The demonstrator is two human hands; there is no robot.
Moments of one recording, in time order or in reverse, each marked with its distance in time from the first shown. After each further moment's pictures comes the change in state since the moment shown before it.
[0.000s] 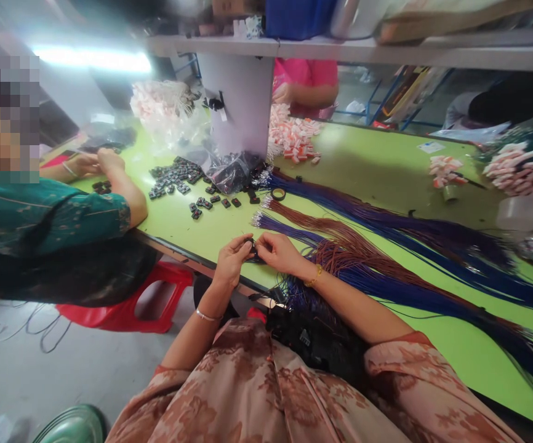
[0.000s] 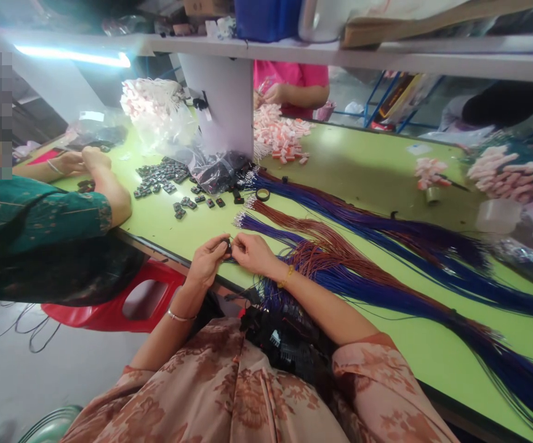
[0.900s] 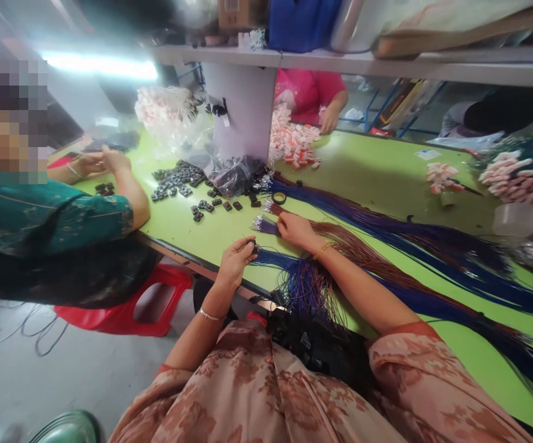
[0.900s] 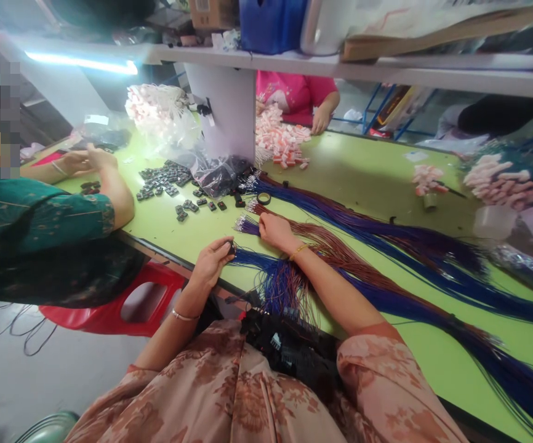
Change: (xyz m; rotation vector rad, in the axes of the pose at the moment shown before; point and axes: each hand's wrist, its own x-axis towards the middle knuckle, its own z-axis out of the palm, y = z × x) left_hand 0.005 0.000 0.003 -0.049 -0.005 -0.080; right_hand 0.041 0.064 -0.039 -0.673 -0.077 0.230
